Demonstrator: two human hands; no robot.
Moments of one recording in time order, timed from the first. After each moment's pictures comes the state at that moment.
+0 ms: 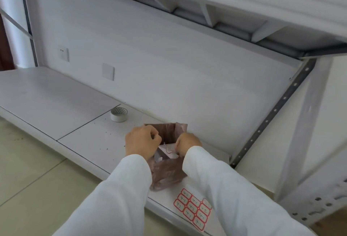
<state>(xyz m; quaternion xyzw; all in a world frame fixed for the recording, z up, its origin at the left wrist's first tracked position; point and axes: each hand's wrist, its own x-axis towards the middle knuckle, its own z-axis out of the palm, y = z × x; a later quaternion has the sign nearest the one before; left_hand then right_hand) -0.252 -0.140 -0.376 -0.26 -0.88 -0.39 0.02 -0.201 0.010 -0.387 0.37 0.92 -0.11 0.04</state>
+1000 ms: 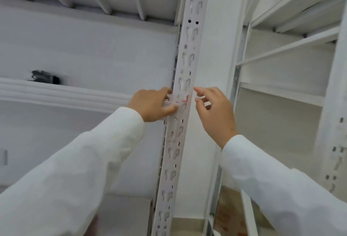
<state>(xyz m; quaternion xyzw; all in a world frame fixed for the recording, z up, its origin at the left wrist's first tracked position) -0.008 -0.034 -0.048 -0.63 -0.68 -0.28 0.26 0.159 0.019 -0.070 0.21 0.78 -0.02 -0.59</state>
